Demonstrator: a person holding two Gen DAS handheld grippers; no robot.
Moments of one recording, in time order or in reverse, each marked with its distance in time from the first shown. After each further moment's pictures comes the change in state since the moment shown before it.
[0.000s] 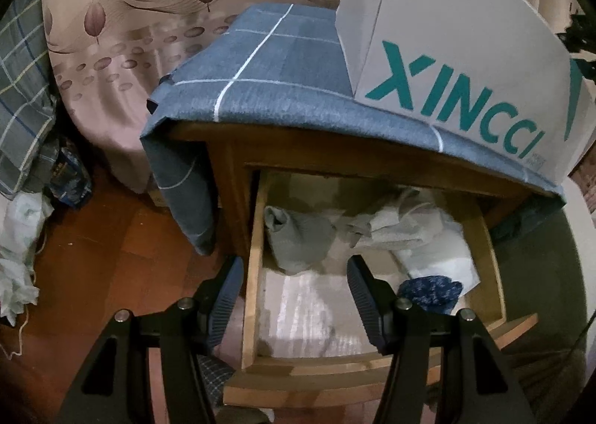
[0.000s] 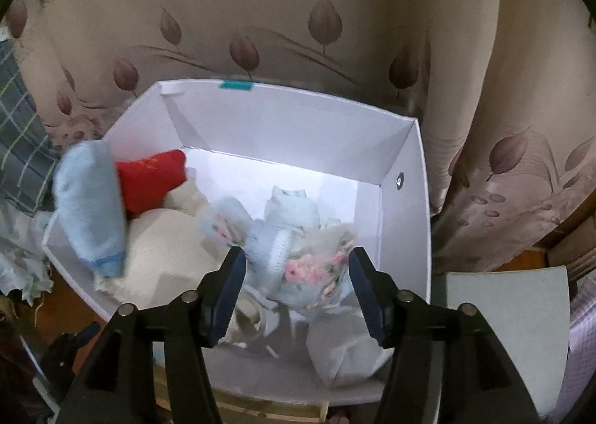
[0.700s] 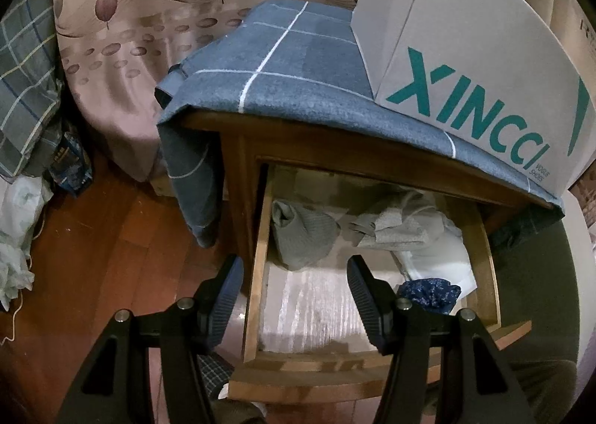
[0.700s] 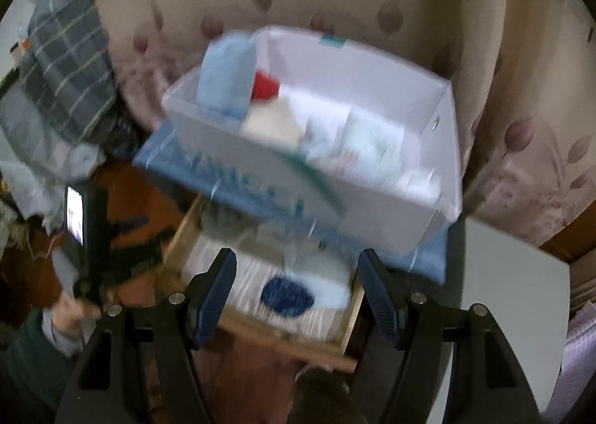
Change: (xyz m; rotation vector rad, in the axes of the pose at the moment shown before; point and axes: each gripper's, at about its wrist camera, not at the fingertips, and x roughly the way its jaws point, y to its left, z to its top) left arm -0.001 0.010 -0.001 -0.050 0.014 0.000; right arm -0.055 0.046 -0.120 -0.179 0.088 0.113
